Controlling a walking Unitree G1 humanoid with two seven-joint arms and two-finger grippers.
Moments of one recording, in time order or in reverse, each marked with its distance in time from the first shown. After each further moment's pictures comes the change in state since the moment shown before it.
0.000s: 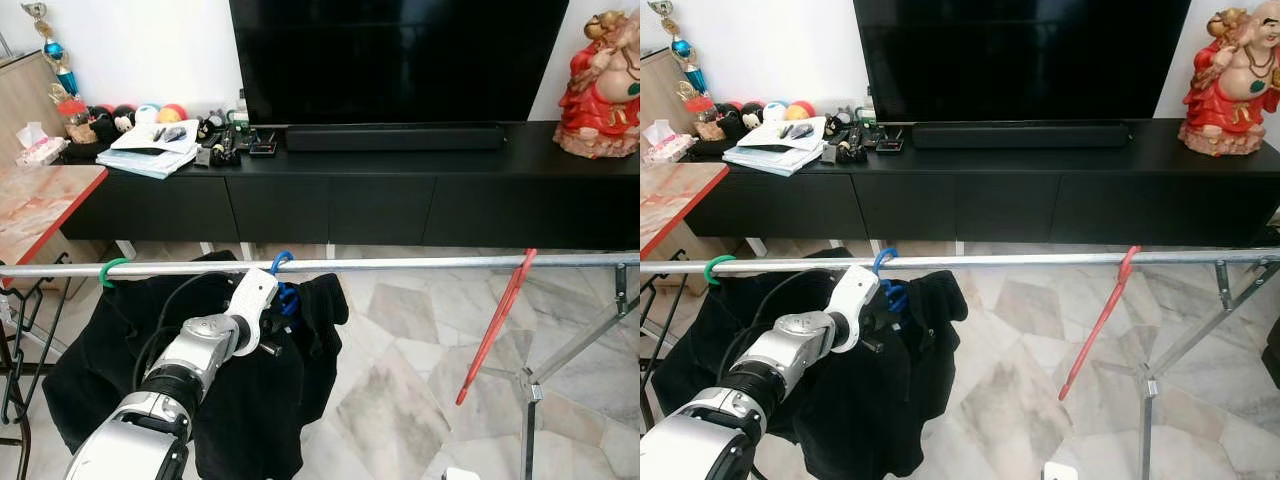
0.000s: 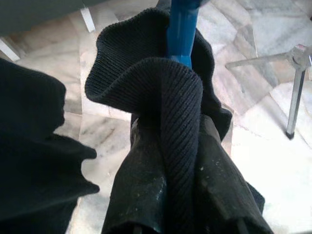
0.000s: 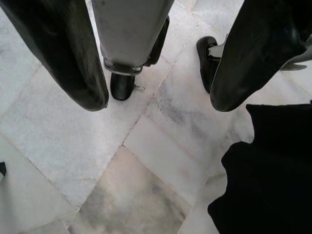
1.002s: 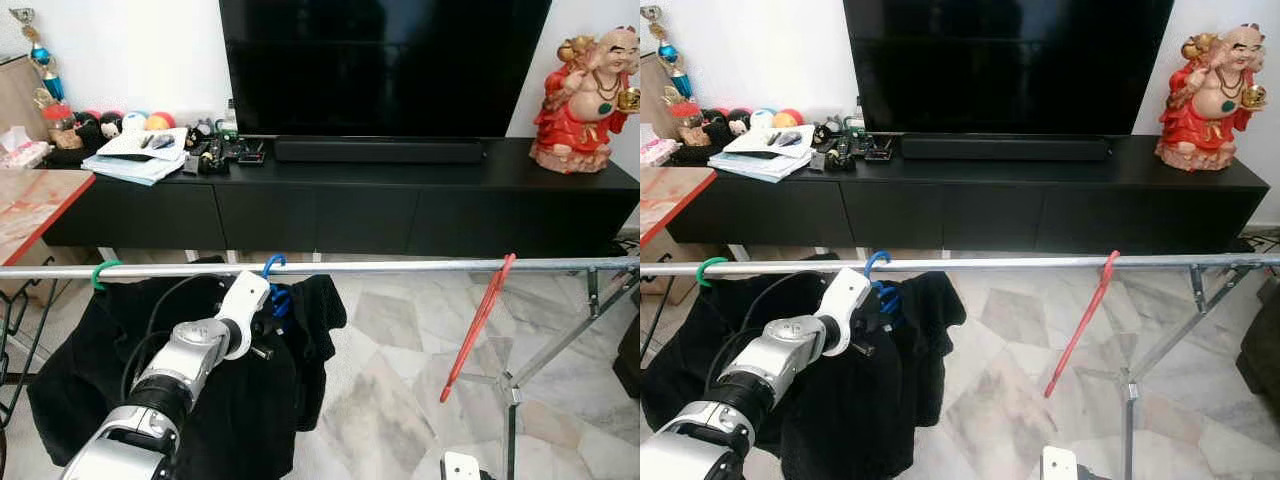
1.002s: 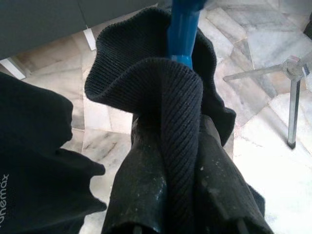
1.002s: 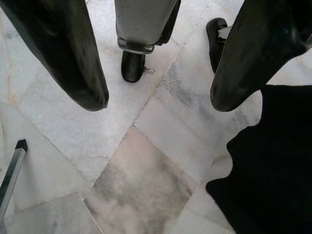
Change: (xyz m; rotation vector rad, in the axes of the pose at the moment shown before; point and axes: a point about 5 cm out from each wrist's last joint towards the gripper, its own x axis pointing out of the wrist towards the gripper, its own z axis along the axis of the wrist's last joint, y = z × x) left arm -0.008 0.007 -0.005 0.004 -0.052 0.042; right arm 0.003 0.003 0.021 -0.025 -0.033 0.006
